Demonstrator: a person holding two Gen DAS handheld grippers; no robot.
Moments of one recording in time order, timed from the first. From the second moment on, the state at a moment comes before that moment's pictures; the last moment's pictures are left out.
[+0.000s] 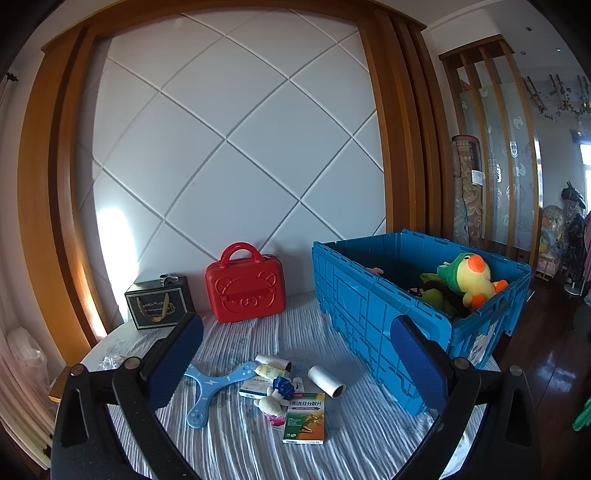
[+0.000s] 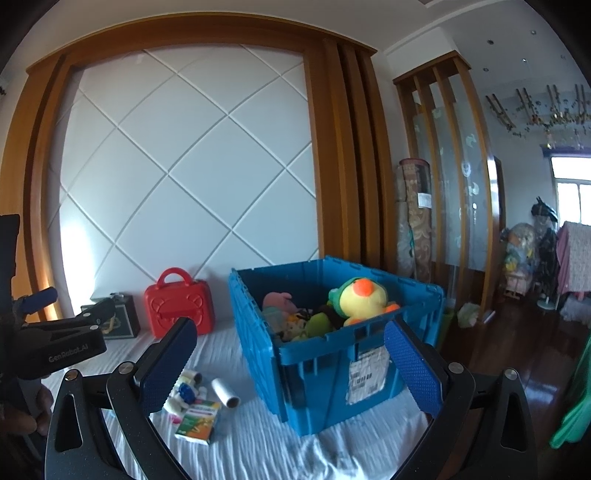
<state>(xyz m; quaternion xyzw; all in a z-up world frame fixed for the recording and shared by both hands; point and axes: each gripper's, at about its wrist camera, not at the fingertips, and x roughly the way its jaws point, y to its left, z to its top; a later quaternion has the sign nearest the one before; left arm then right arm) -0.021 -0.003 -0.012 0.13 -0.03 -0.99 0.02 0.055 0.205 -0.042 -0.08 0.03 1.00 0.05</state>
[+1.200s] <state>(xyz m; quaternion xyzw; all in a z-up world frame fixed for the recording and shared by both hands) -0.023 -0.002 -0.018 0.14 -0.04 -0.99 0.02 0.050 0.213 -0.044 -0.09 0.03 0.99 0.04</state>
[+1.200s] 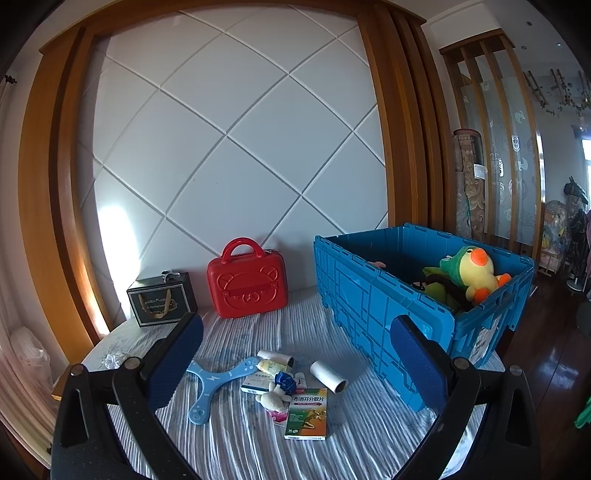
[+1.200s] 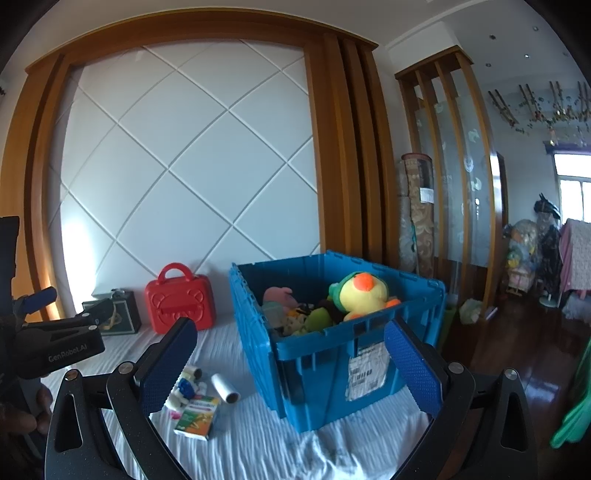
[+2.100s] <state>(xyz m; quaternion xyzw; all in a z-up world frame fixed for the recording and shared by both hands) -0.148 -0.176 -0.165 0.25 -0.08 -0.96 0.06 -0.165 0.065 -0.208 -0.32 0.01 0.94 -0.11</state>
